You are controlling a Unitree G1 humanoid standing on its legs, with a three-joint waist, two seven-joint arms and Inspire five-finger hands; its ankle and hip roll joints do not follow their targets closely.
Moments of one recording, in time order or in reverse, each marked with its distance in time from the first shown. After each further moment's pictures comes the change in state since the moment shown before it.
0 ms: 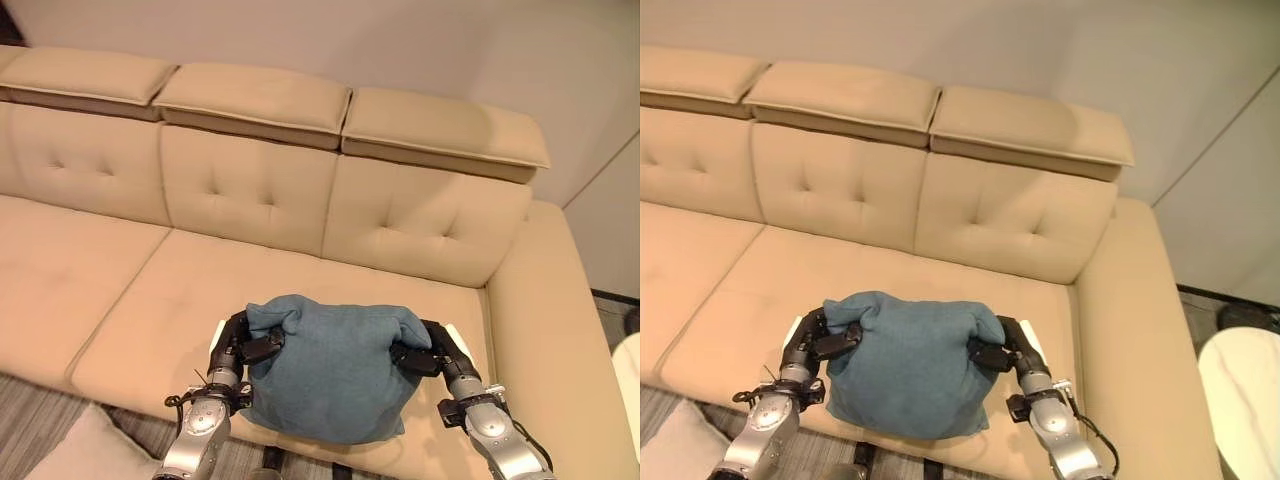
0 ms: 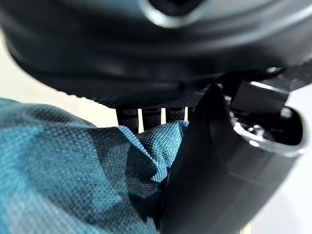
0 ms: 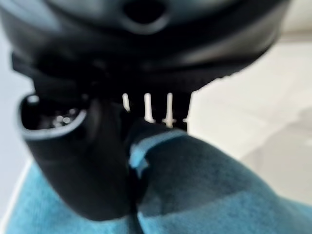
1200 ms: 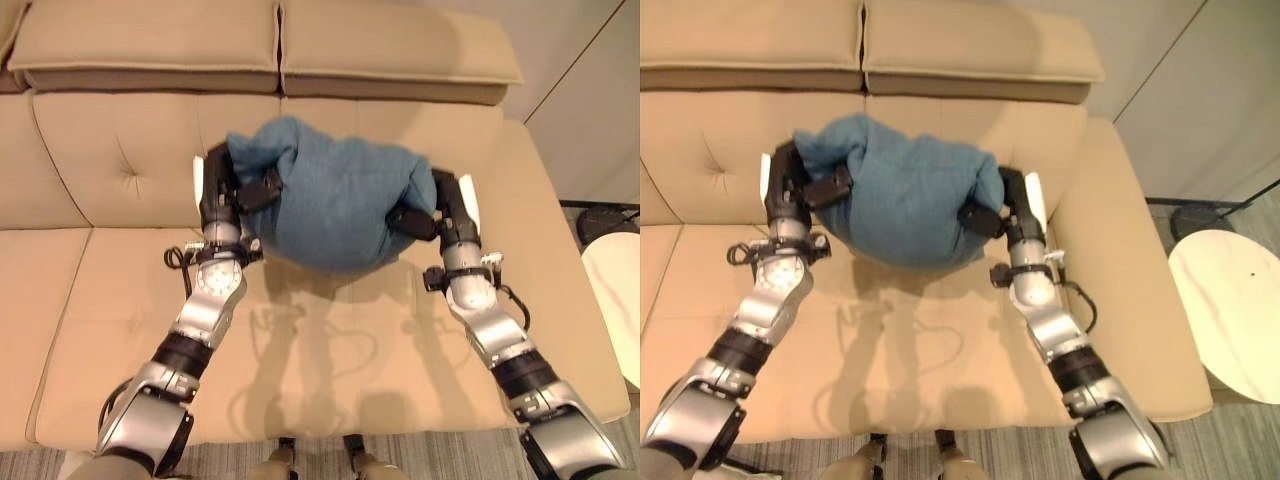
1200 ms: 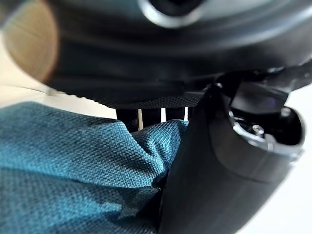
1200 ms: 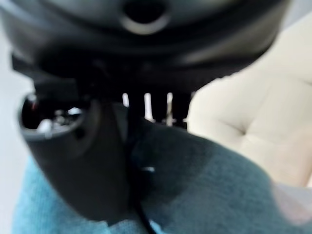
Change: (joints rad) left arm -0.789 0.053 -0.021 0.153 0.019 -0.018 0.310; right arm -0.707 -0.019 0.065 0.103 0.020 0.028 -0.250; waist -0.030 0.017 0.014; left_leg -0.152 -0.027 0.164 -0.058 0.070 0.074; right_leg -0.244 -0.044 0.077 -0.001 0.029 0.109
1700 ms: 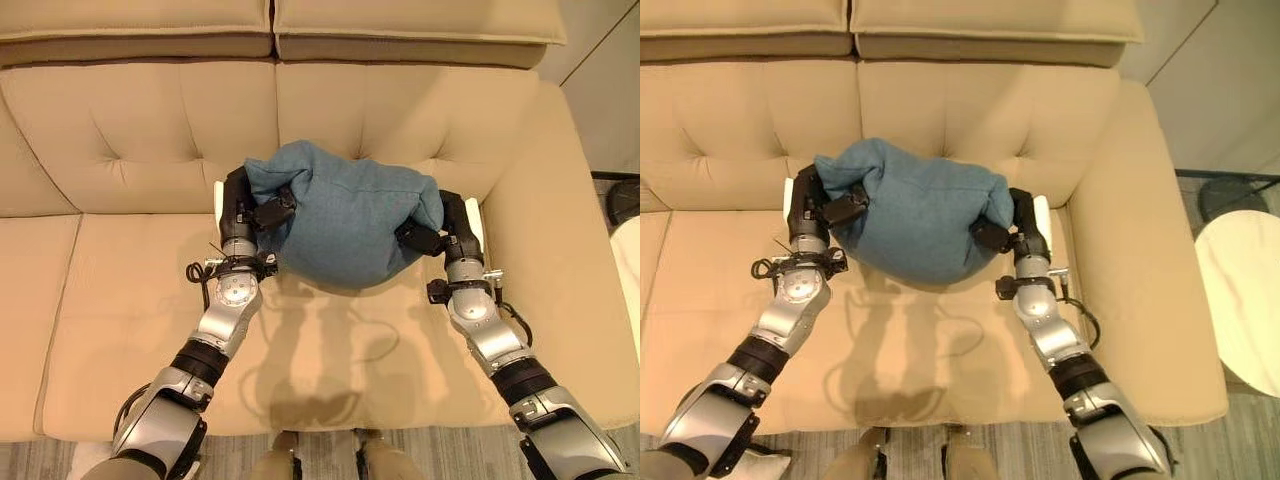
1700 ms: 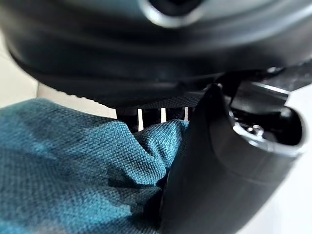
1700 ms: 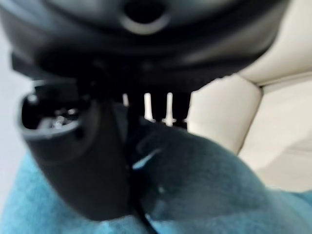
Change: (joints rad) left arm 0.146 -0.077 -0.021 -0.017 -0.026 -0.004 -0.003; right arm 0.116 0.005 -0.004 0.041 0.030 -0.022 -0.010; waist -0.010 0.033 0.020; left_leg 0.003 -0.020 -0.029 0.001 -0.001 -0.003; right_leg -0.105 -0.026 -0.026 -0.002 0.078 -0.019
